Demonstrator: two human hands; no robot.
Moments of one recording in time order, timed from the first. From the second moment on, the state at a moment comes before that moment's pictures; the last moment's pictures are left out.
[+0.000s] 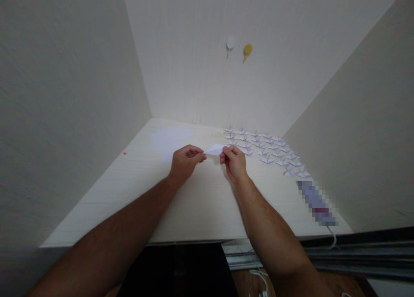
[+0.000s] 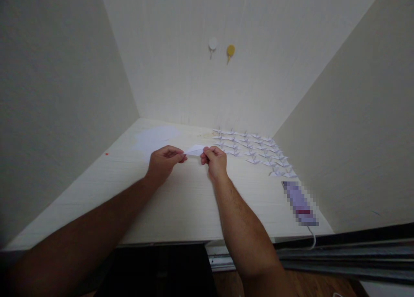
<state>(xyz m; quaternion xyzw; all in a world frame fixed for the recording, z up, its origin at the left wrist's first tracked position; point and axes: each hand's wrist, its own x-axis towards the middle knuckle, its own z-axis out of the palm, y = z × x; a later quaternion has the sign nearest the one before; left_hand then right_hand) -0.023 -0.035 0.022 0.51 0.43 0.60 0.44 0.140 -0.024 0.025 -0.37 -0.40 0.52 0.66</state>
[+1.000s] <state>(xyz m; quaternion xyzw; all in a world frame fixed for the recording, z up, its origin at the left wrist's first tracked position) -0.024 -0.037 0.030 0.50 0.39 0.60 0.49 0.140 -0.025 0.026 -0.38 -0.42 0.51 0.65</state>
